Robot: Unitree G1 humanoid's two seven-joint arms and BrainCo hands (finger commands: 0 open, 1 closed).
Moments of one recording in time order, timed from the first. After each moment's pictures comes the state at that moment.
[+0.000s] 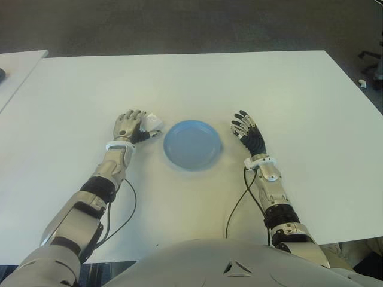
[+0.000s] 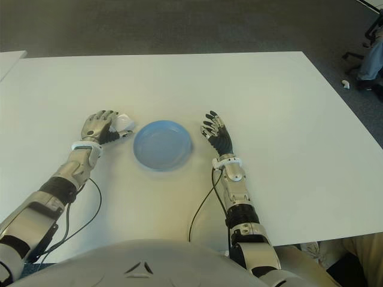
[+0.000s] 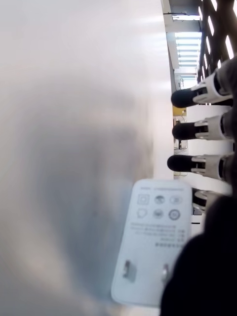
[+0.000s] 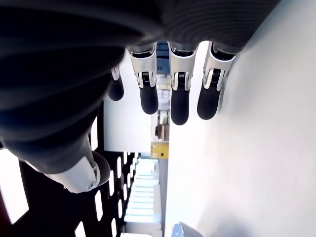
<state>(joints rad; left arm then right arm) -0.36 0.48 -0.45 0.71 0.84 0.12 0.32 -0.15 -0.06 -0.03 0.54 0.00 -0.34 0.10</state>
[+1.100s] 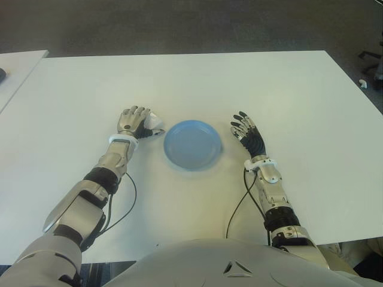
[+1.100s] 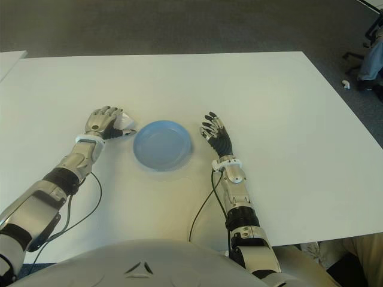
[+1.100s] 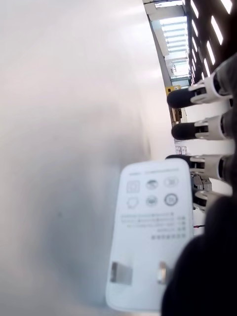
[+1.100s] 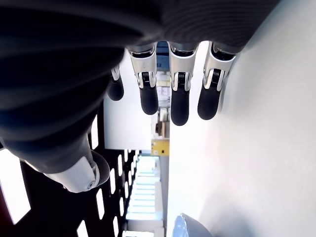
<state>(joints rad) -0.46 0.49 -0.55 0.80 0.90 0.12 0.32 -0.13 -0.05 -0.02 0.50 0.01 -0.32 0.12</state>
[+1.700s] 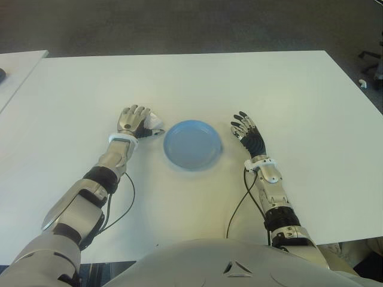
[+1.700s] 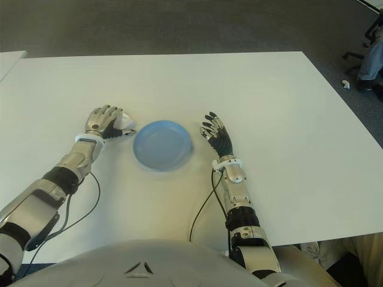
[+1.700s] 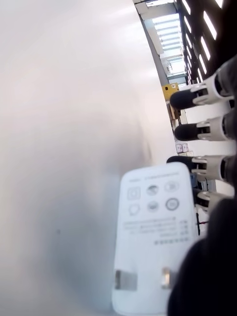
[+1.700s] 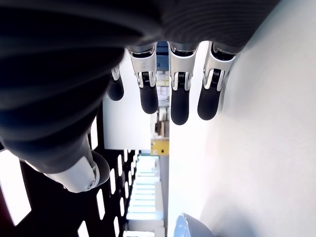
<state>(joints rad) -0.48 0.50 -0.59 0.80 0.92 0.15 0.30 -0.13 -0.05 -0.02 0.49 0.02 -0.32 0.13</state>
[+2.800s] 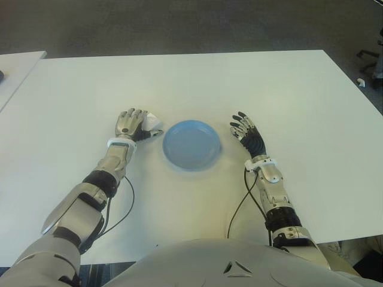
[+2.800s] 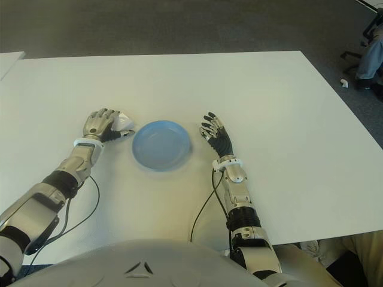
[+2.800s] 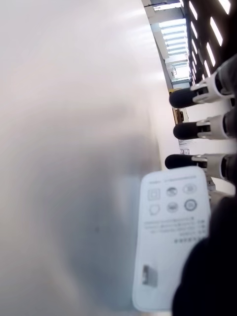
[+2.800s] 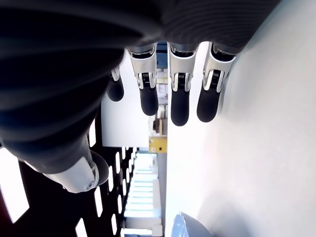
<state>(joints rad) -0.44 0.49 -0.57 0.82 0.88 0.15 0.34 -0.12 -0.06 -0.03 0.47 0.02 -0.31 0.13</state>
